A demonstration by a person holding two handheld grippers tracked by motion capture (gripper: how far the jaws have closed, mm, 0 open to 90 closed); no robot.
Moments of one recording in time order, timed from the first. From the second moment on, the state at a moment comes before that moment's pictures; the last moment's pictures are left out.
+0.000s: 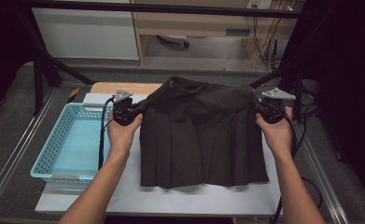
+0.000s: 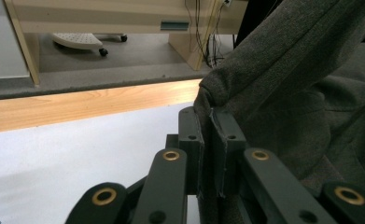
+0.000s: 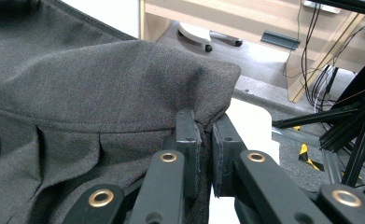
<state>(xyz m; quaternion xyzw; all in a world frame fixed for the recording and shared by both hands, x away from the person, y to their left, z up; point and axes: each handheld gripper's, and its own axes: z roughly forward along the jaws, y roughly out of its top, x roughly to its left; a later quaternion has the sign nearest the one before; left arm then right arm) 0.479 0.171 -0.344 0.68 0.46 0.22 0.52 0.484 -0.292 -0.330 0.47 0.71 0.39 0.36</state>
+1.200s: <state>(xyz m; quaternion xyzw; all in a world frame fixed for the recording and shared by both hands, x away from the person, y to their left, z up) 0.488 0.173 -0.336 0.69 0.48 0.27 0.47 0.484 -0.289 -0.335 0.51 0.69 0.38 0.35</state>
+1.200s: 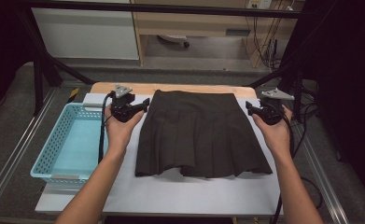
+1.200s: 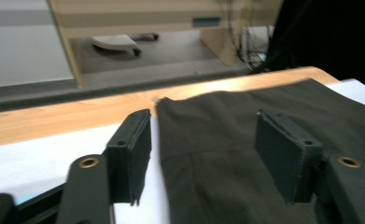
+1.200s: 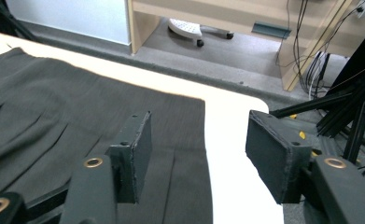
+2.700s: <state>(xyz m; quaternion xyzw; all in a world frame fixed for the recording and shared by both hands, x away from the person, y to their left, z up) 0.354 0.157 -0.423 0.78 0.42 0.17 0.43 0.362 -0.203 -0.415 0.45 0.74 0.44 0.24</state>
